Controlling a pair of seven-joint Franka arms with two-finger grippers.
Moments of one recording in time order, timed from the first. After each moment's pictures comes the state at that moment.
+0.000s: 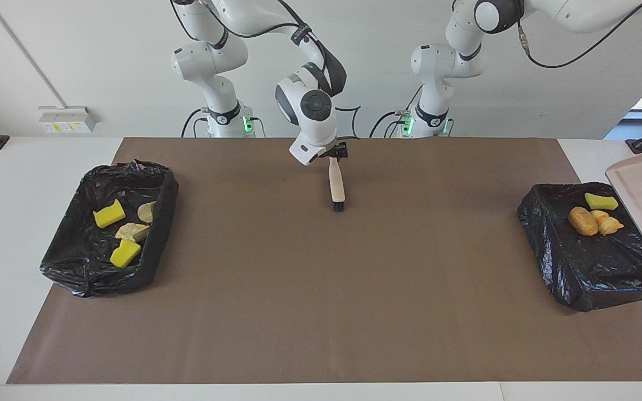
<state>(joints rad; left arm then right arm) -0.11 0.30 0.63 -1.47 0.60 2.05 1.92 0.37 0.13 0.26 -2.06 0.19 1.97 0.58</state>
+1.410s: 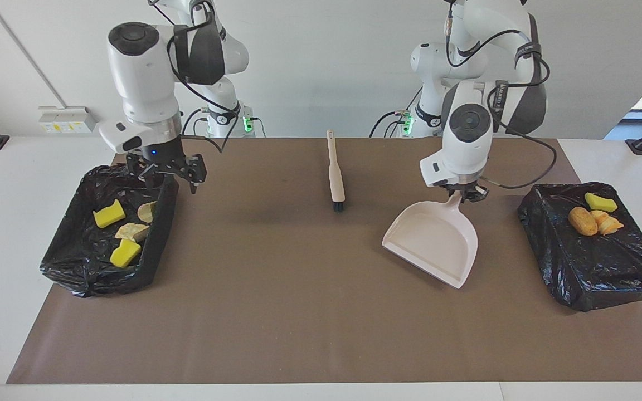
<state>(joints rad) -0.21 0.18 -0.21 -1.81 0.20 1.73 0.13 0.05 0.03 0.02 -1.65 -0.17 1.72 0.13</state>
